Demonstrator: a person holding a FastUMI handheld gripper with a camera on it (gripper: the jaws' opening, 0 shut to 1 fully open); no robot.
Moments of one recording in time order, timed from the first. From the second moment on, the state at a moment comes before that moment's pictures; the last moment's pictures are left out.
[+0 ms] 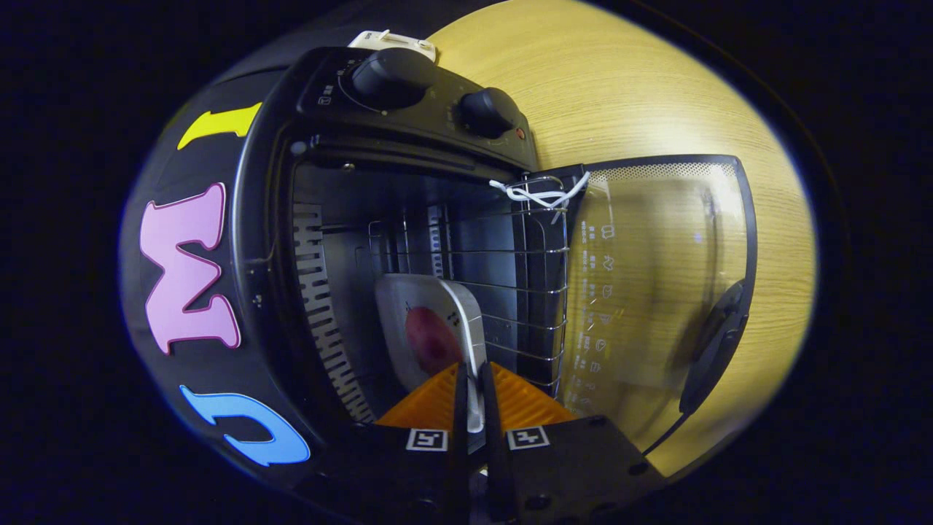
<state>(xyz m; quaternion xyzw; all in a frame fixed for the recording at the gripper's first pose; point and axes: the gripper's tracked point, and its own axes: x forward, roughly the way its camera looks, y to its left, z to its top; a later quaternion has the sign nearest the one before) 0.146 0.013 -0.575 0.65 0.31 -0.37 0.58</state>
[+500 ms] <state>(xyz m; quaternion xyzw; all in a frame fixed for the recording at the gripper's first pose) 0.085 0.025 -0.531 0.57 0.39 -0.26 0.67</state>
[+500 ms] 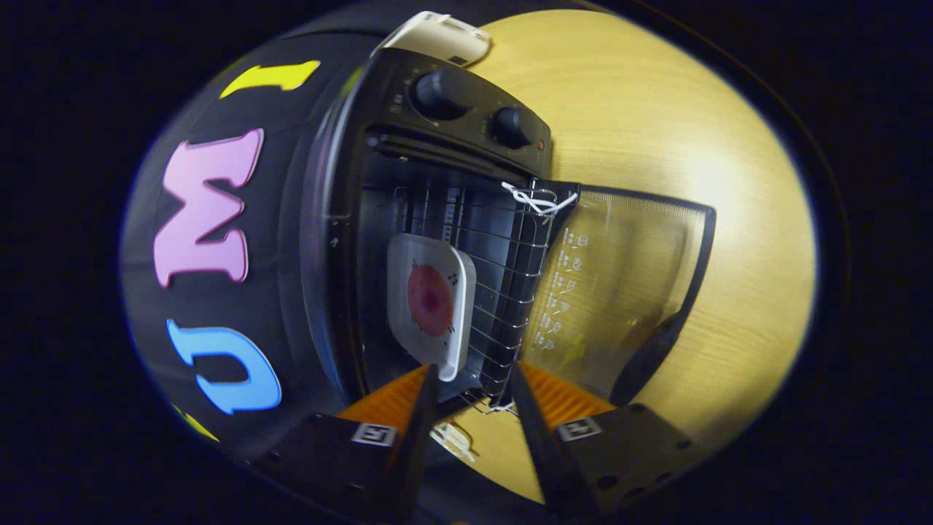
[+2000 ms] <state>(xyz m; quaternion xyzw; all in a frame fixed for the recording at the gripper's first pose) -0.033 0.013 -0.627 0.01 0.57 -0.08 0.82</state>
